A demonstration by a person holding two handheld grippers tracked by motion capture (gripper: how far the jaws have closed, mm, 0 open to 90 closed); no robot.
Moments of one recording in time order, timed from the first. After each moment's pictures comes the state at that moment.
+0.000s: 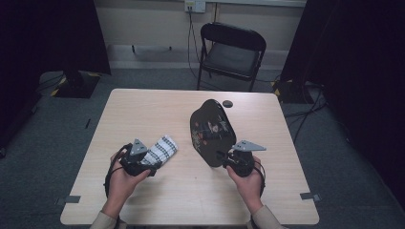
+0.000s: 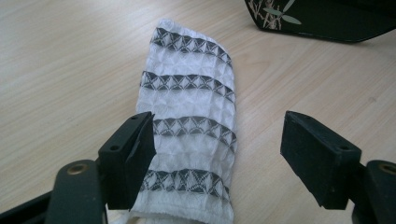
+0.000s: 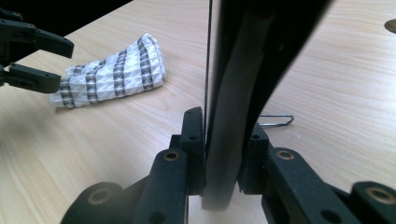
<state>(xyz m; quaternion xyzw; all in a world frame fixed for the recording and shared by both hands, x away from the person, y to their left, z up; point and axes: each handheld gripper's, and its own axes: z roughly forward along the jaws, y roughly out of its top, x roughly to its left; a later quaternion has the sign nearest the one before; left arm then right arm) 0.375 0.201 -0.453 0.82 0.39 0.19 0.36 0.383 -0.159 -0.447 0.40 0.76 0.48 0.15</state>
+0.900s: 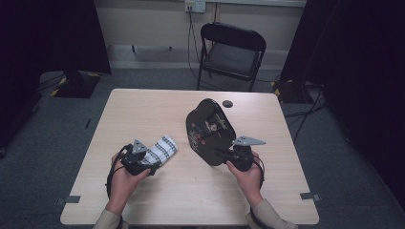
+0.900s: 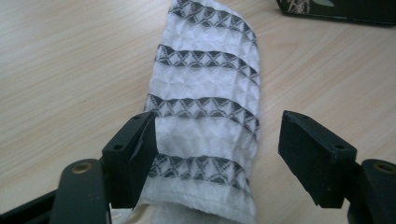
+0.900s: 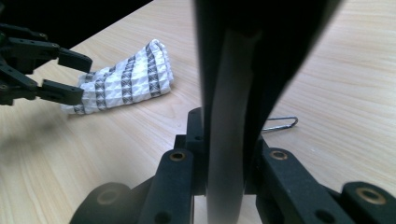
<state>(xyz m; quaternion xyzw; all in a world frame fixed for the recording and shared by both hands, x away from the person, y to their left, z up) 0.382 0.203 -0.464 0.82 0.43 0.19 0.34 0.402 -0.161 -0.450 0.39 0.76 0.50 0.11</state>
